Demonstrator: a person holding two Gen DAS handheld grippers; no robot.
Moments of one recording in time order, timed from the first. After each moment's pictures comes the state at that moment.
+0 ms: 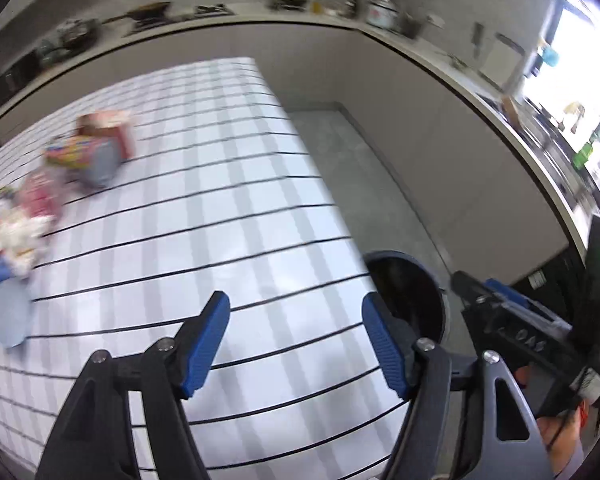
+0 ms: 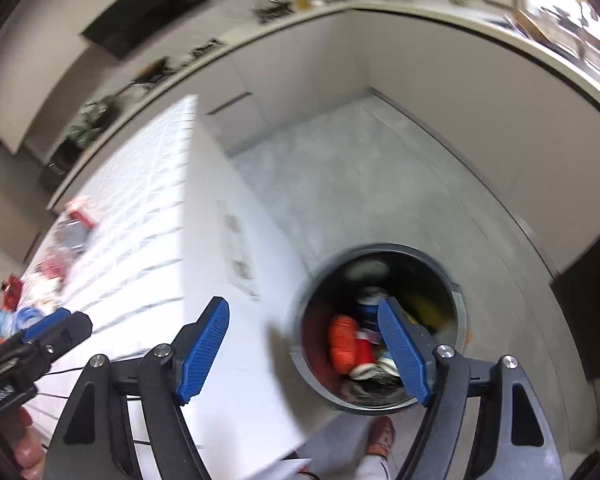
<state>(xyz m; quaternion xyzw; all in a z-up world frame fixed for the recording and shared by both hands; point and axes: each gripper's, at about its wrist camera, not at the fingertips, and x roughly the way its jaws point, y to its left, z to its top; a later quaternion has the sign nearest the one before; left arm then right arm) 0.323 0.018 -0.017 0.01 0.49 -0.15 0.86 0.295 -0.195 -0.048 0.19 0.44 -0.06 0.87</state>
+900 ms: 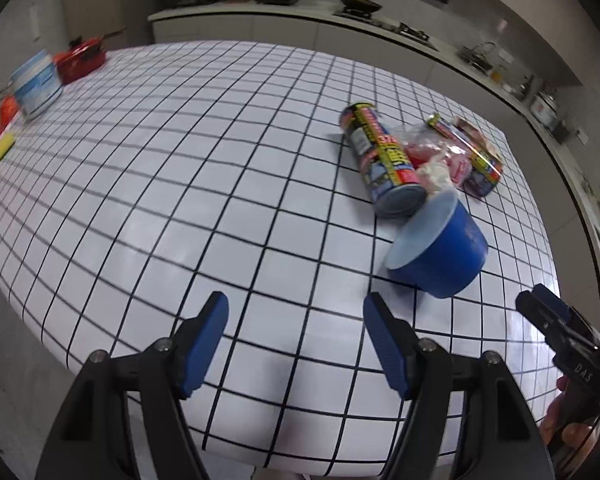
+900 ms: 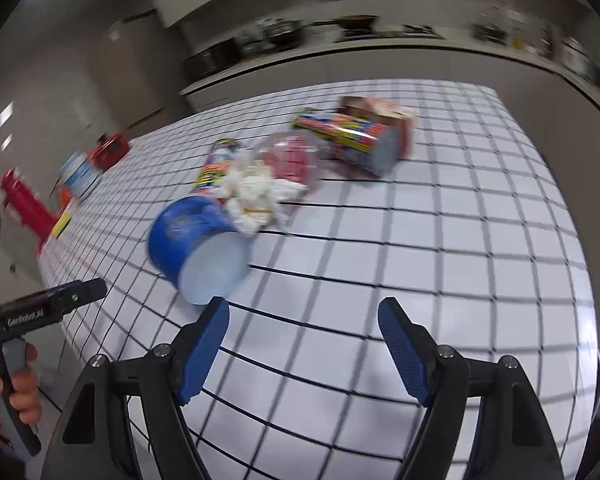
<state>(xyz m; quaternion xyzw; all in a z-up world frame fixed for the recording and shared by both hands) 0.292 0.342 -0.036 -0.13 0.49 0.08 0.86 0.355 0.150 -0.035 0.02 0.44 0.22 0.87</state>
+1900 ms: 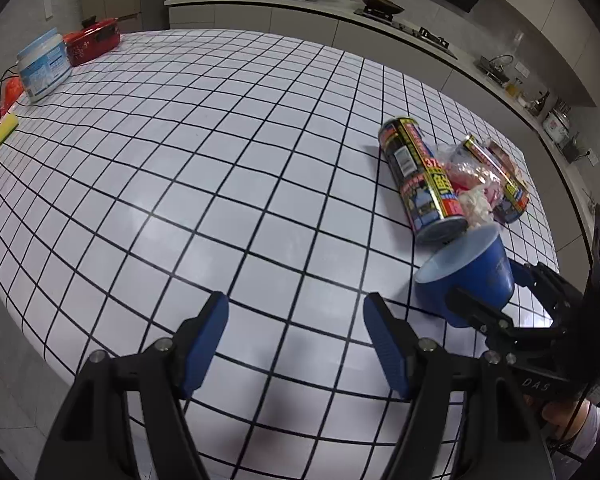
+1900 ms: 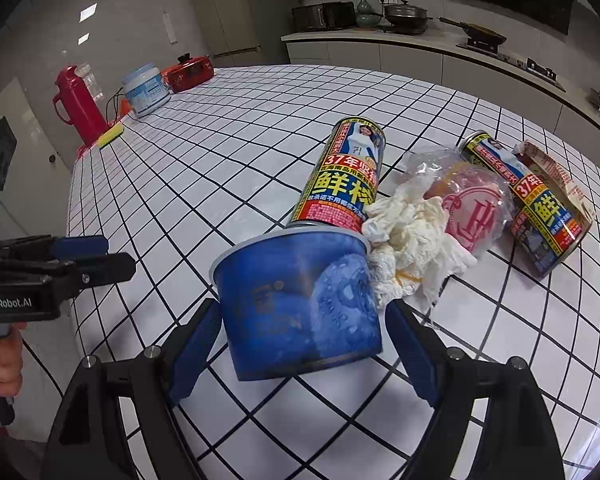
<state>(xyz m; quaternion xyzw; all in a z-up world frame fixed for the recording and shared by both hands) 0.316 0.380 -0.045 -0.15 0.50 0.09 0.85 0.408 0.264 -0.059 -0.10 0.44 0.35 0.82</state>
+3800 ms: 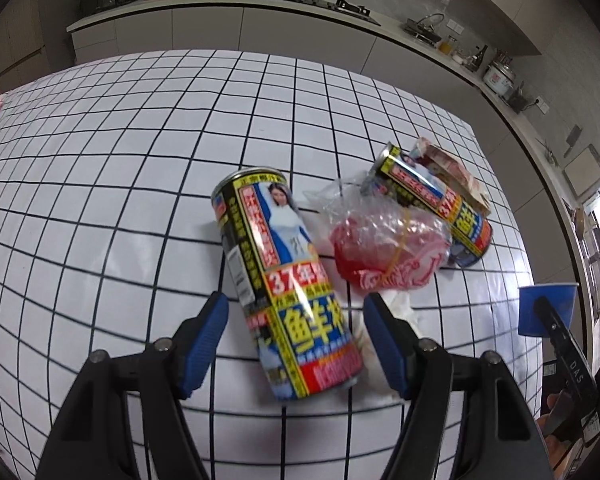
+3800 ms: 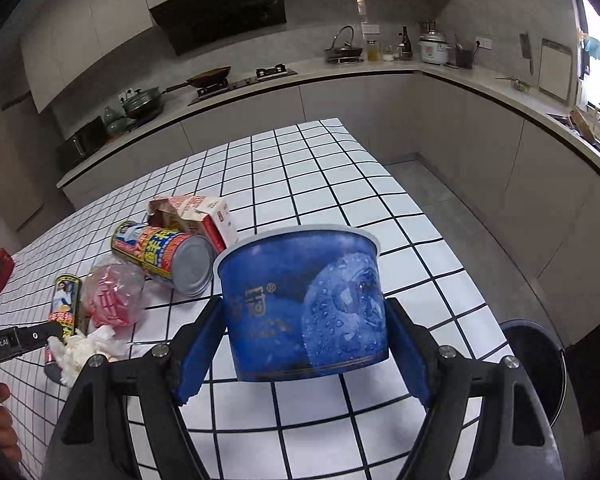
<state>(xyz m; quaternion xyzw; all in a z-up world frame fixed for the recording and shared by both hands) 0.458 0.303 -0.053 -0.10 0.51 -0.04 0.85 0.430 0.069 -0.034 0.09 0.37 -0.06 0.92</state>
